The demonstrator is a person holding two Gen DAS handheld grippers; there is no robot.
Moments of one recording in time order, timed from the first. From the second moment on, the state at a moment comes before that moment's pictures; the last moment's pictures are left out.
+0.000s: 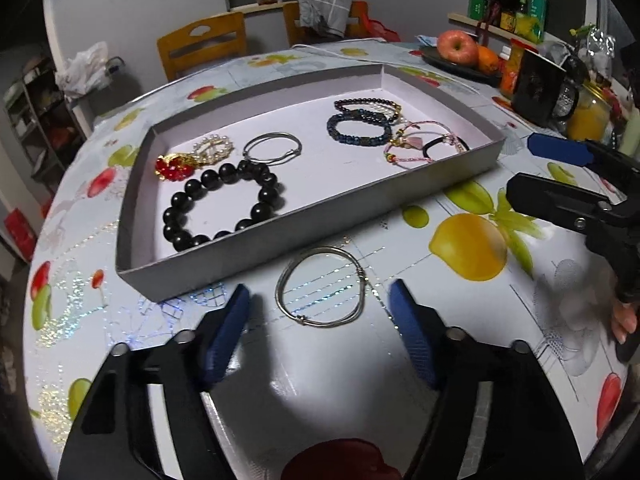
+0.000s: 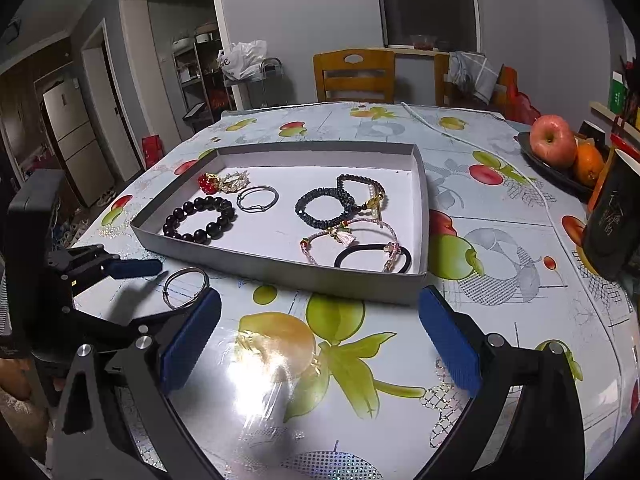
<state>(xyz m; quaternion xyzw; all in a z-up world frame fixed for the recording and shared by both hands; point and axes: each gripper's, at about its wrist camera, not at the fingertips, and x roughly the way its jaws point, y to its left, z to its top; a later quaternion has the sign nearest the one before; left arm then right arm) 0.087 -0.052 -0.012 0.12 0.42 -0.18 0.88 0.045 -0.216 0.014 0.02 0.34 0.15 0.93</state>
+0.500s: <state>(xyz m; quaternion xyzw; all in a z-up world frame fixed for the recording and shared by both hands) 0.088 -0.047 -0.010 0.10 0.42 -0.19 0.88 0.044 -0.217 0.012 0.03 0.34 0.15 0.93</state>
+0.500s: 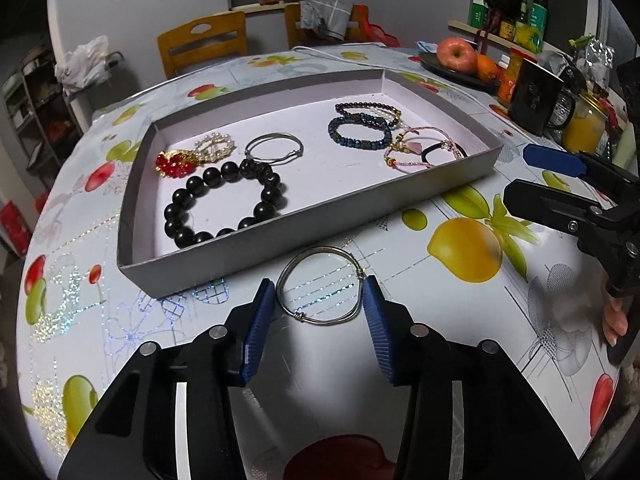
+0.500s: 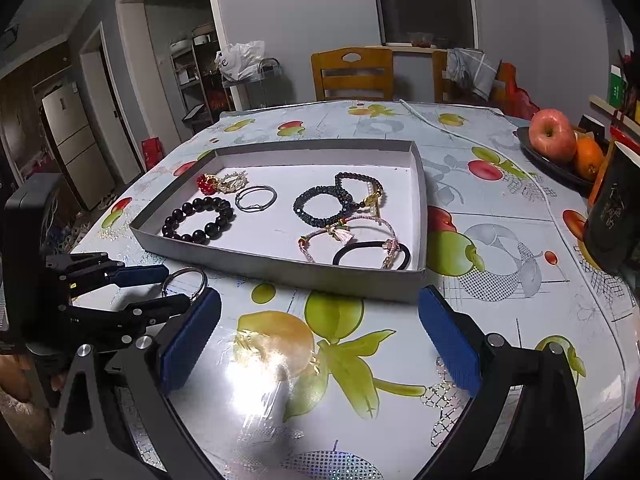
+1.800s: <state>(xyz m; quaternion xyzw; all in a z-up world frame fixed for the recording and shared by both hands) 0.155 -0.075 0.019 0.07 0.39 -0.21 0.89 0.137 -0.241 0.023 0.13 0.36 0.13 0.91</state>
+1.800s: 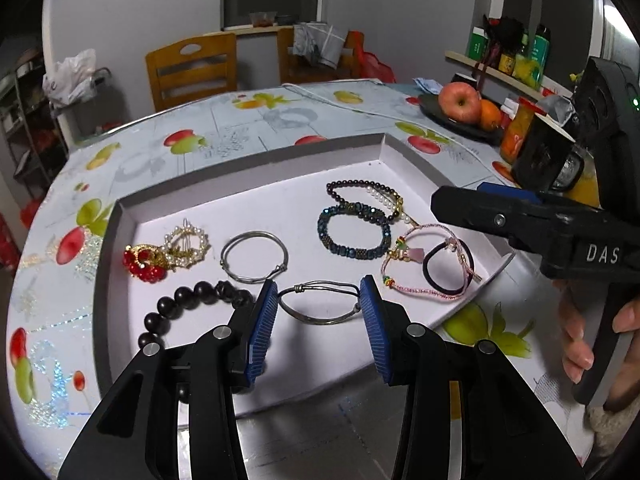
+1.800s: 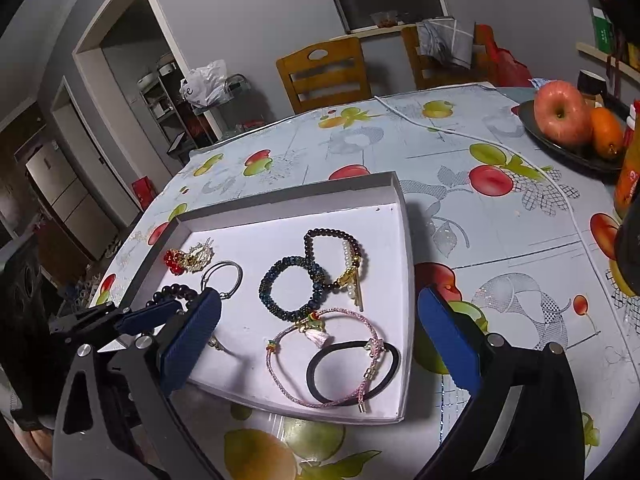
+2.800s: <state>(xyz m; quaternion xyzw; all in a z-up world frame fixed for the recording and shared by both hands) 0.139 -0.049 0.040 0.05 0.35 -0.19 0.92 0.125 -0.242 0.033 0.11 0.34 0.13 0.92</state>
